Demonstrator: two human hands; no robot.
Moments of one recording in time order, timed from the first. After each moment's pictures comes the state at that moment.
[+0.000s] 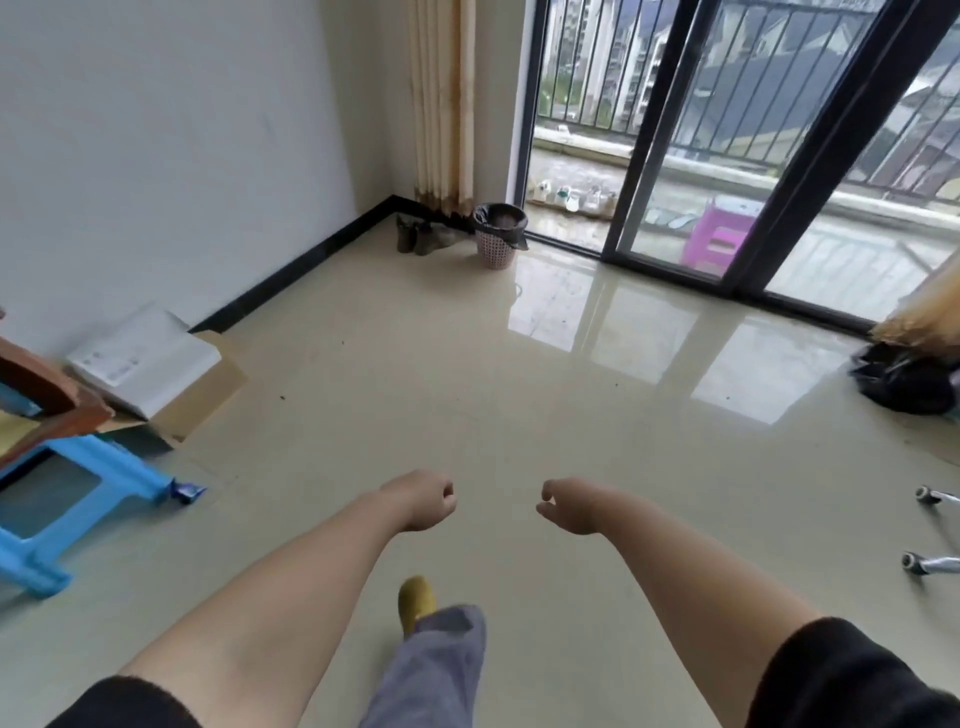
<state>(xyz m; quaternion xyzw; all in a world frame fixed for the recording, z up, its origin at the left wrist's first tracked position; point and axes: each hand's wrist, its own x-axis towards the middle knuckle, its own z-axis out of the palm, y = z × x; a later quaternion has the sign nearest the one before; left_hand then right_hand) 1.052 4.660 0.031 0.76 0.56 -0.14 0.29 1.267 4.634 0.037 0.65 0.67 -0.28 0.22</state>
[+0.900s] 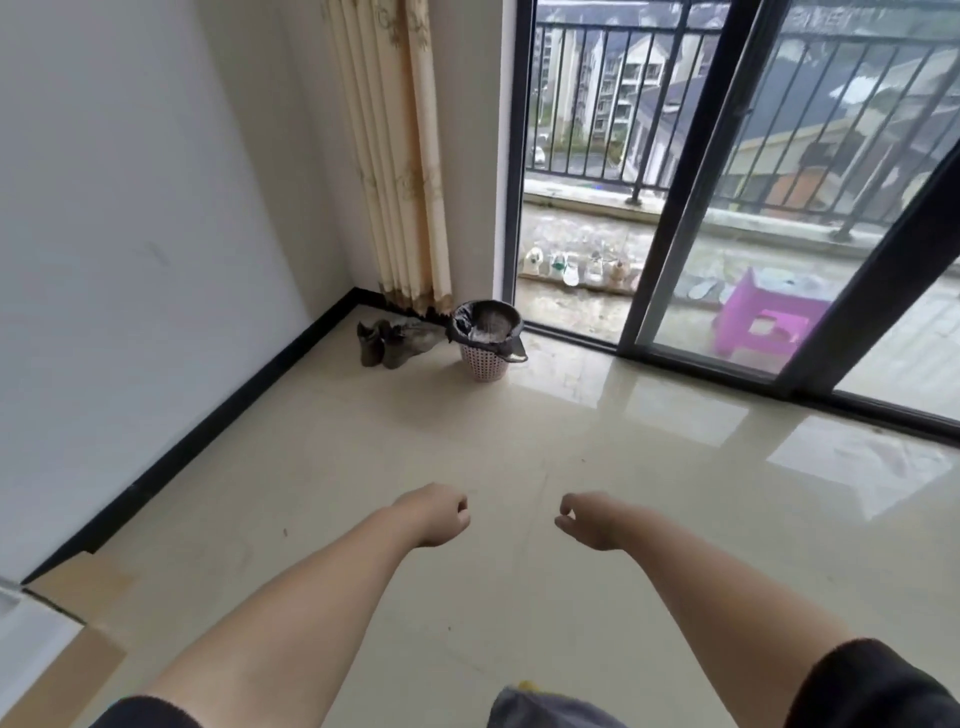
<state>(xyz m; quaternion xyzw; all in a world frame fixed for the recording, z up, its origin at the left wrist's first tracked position) 1.177 5.350 0.036 0.79 0.54 -0.15 0.26 1.398 5.308 0.032 0.68 0.65 -0.29 0.18</state>
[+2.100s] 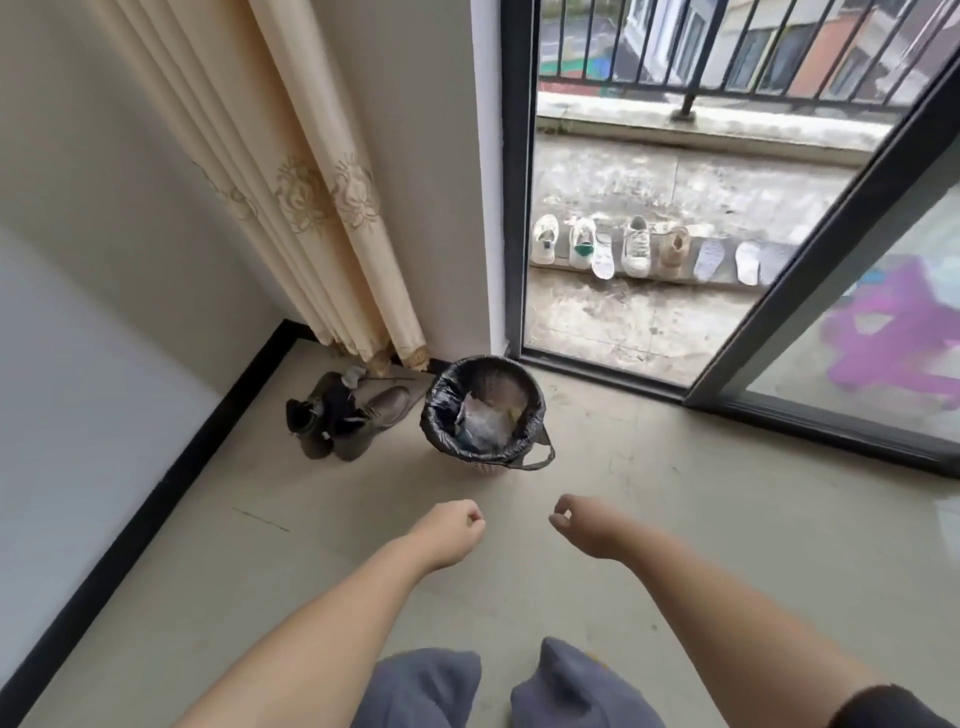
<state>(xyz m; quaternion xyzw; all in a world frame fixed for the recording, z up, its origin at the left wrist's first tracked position) 1.341 6.027 -0.133 0.68 0.57 -0.14 0.44 1.544 5.987 -0.137 0.70 0.57 -0.42 0.11</state>
